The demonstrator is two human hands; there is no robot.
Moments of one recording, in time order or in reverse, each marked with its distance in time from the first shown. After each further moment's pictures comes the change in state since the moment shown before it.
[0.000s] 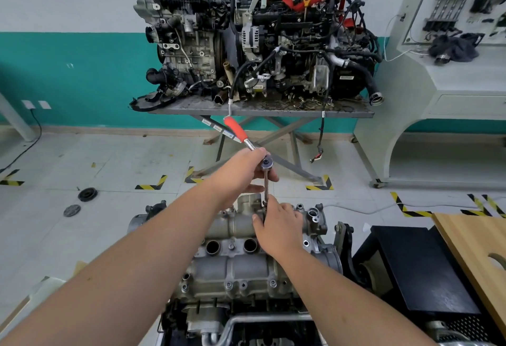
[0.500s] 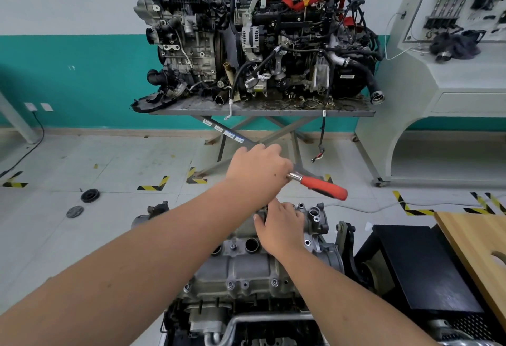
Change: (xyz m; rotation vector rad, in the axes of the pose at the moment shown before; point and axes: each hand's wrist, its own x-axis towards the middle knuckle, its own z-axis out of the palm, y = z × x) left_hand 0.004 0.013 0.028 1.613 0.174 0.427; right_hand -0.002 -0.001 -0.004 0.017 -0.019 -0.008
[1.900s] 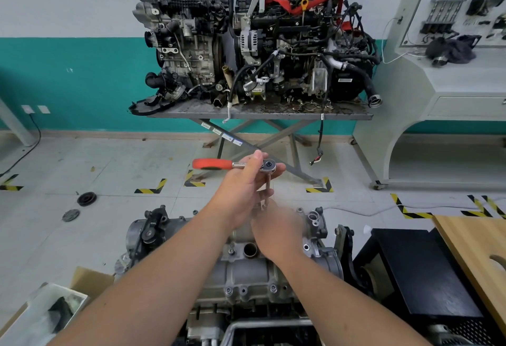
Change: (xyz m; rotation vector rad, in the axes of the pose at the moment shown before) left_hand -0.021 -0.008 0.036 -2.030 0.065 -0.503; right_hand 0.000 -0.002 -0.001 -0.021 0.002 0.015
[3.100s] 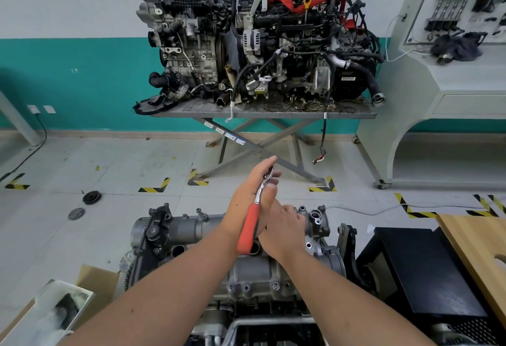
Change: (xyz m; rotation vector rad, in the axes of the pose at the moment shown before) left_hand -0.024 -0.033 -0.001 0.561 -0.017 0.495; right_hand 0.002 0.001 0.003 -0.024 -0.004 -0.023
